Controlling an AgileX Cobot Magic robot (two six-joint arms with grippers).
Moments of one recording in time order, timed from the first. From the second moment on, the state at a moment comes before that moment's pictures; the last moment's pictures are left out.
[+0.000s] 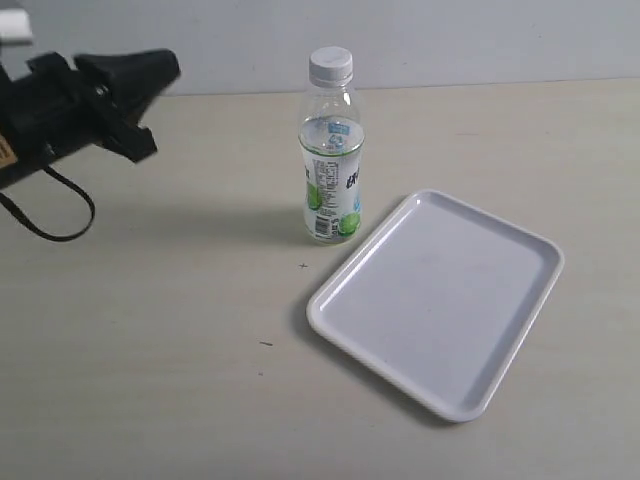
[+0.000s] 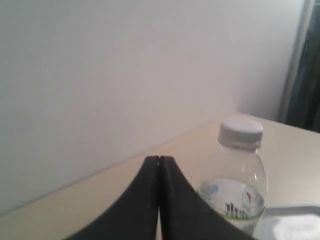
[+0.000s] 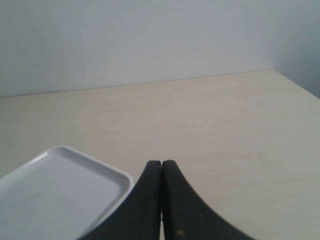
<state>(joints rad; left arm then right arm) -0.15 1.74 -0.68 0.75 -1.15 -0.43 -0.20 0.01 0.00 -0.08 0.29 0.13</state>
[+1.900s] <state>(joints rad) -0.49 2.40 -1.22 0.72 -1.02 -0.35 -0.20 0.01 0.00 -0.08 0.29 0.13</state>
